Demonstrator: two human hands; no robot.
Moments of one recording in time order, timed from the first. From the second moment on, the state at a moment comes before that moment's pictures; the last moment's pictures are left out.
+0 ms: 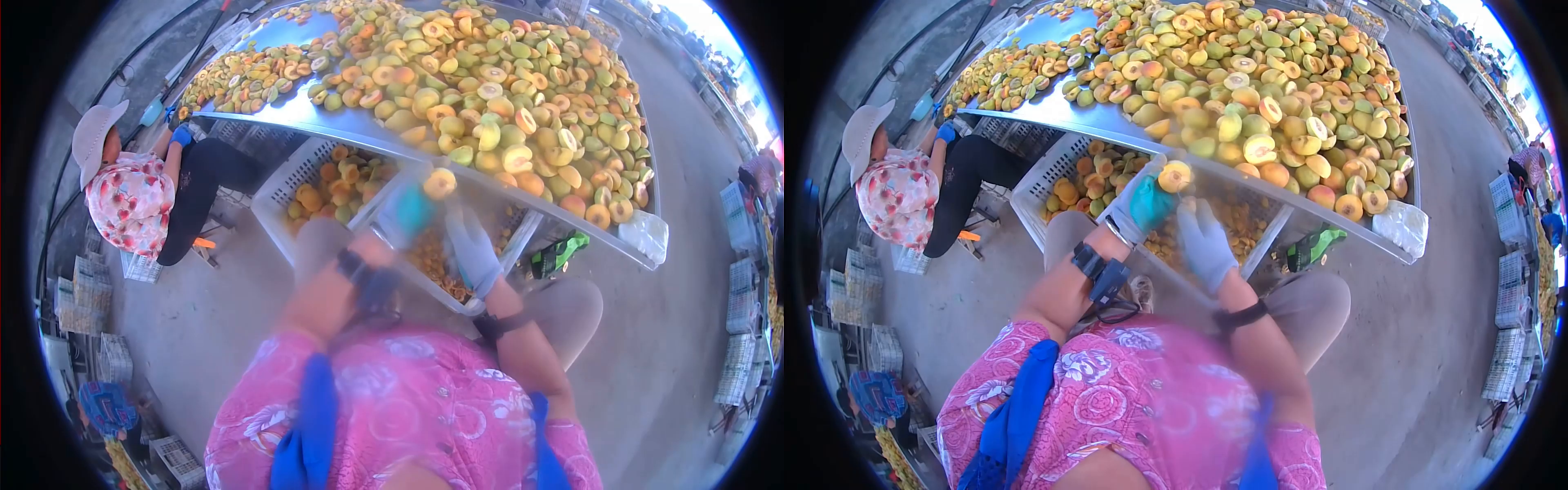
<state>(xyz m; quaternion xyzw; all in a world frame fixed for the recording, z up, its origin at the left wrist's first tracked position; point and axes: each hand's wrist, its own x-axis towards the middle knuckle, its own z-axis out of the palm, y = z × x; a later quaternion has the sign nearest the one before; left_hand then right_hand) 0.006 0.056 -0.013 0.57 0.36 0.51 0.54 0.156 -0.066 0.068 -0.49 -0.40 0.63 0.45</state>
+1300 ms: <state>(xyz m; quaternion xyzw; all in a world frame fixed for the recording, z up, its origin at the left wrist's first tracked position) 0.044 -0.010 0.044 0.35 0.40 0.51 0.67 0.171 -0.084 0.070 -0.42 -0.33 0.74 0.41</state>
